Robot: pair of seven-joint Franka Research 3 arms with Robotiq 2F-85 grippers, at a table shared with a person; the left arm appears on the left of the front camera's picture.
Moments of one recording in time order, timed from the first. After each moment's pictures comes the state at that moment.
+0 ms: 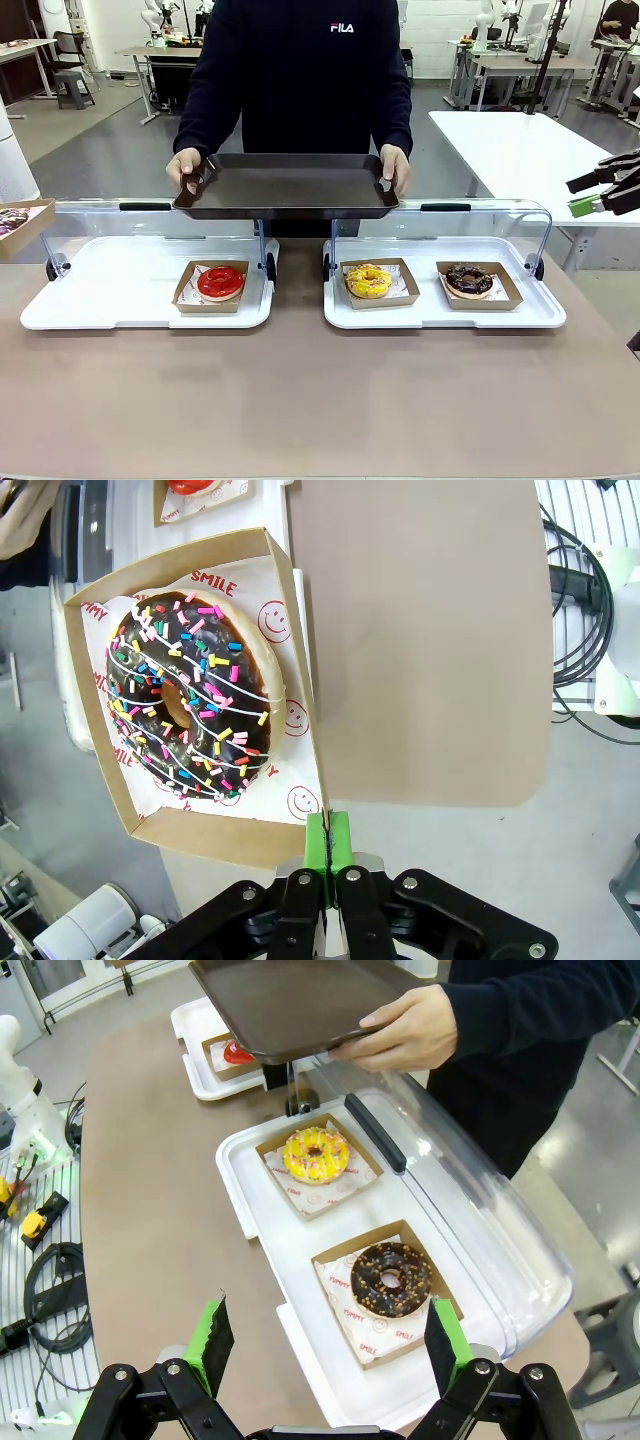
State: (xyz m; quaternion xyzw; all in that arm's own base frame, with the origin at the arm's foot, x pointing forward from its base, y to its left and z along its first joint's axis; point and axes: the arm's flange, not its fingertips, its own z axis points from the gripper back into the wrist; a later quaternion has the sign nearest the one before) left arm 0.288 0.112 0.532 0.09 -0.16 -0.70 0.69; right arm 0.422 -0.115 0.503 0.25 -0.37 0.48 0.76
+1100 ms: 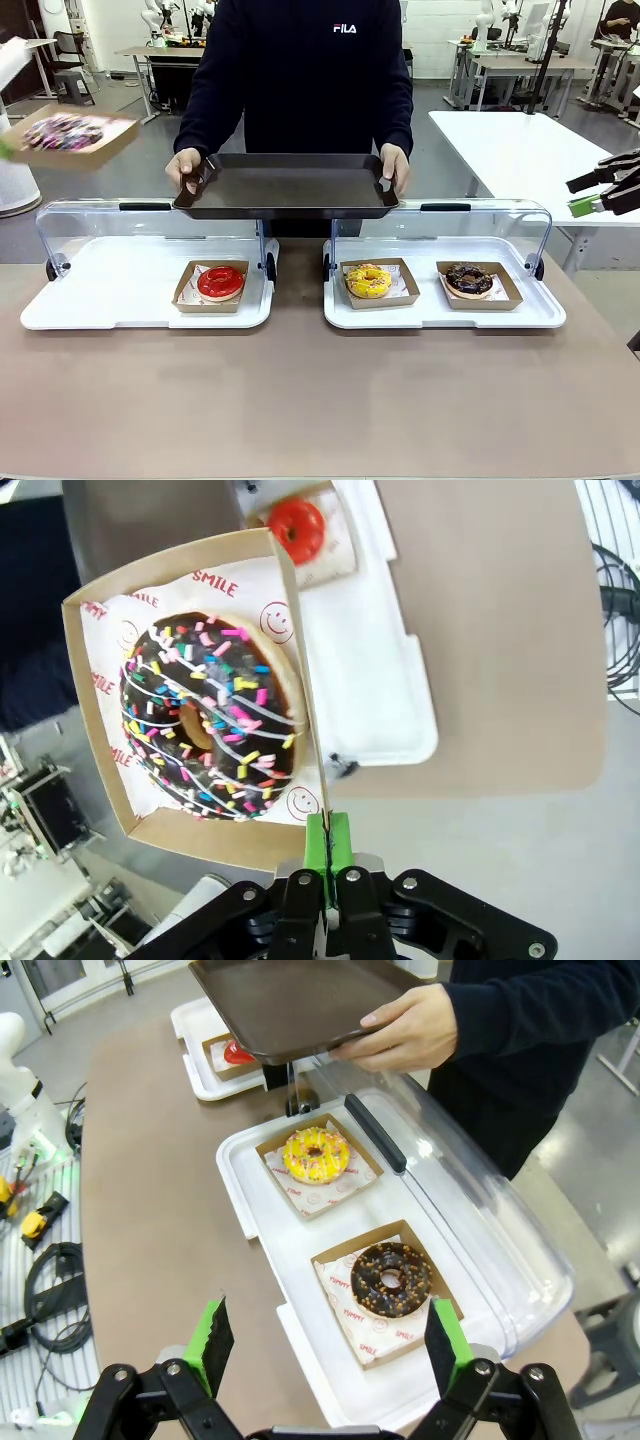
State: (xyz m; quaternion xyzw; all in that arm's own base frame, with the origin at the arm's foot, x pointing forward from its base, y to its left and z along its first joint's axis) left arm 0.339 -0.043 0.658 0.18 -0.15 -0.75 0.61; right arm 0.422 -0.114 0.503 0.25 -0.37 0.48 0.76
